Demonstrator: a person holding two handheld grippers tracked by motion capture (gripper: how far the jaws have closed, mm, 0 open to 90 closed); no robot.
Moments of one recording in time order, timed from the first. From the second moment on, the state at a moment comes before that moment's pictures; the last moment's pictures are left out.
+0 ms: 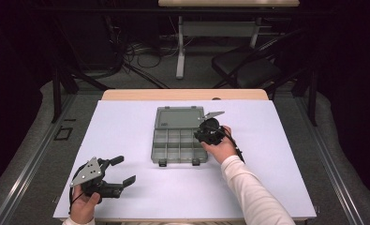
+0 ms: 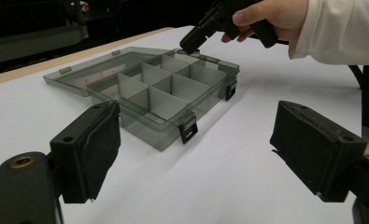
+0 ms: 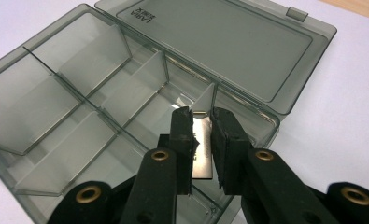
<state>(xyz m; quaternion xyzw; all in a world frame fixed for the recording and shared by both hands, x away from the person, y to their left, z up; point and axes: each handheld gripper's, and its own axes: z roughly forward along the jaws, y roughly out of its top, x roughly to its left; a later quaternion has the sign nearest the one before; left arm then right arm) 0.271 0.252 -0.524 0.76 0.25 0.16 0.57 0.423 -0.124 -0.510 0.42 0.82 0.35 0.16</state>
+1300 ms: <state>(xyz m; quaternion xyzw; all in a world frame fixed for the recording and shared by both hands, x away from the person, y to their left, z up) 0.271 0.252 -0.525 0.77 0.25 0.16 0.57 0.428 -0.124 -0.519 0.42 0.82 0.34 0.16</state>
